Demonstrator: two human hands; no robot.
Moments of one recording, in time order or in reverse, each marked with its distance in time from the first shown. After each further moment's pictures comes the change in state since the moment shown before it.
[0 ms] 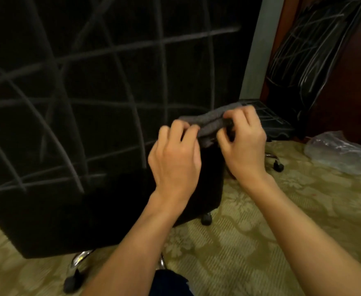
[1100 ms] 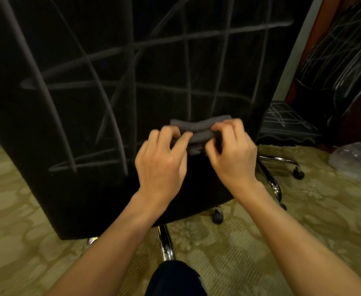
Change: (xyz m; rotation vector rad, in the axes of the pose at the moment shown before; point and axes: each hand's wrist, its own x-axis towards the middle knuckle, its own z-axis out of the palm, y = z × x) left_hand -0.027 -0.066 -0.027 0.186 0.028 0.125; right_hand -0.028 -0.037 0.042 0.000 -0.015 -0.182
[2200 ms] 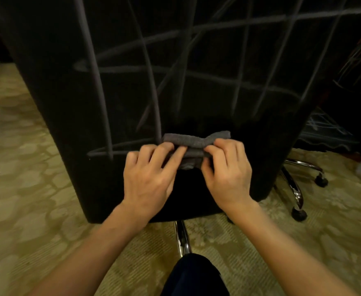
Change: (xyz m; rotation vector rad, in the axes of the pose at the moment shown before) left_hand -0.053 -0.080 -0.034 0.177 -0.013 0.154; right_hand -0.031 -0.065 0.042 0.031 0.014 -0.161
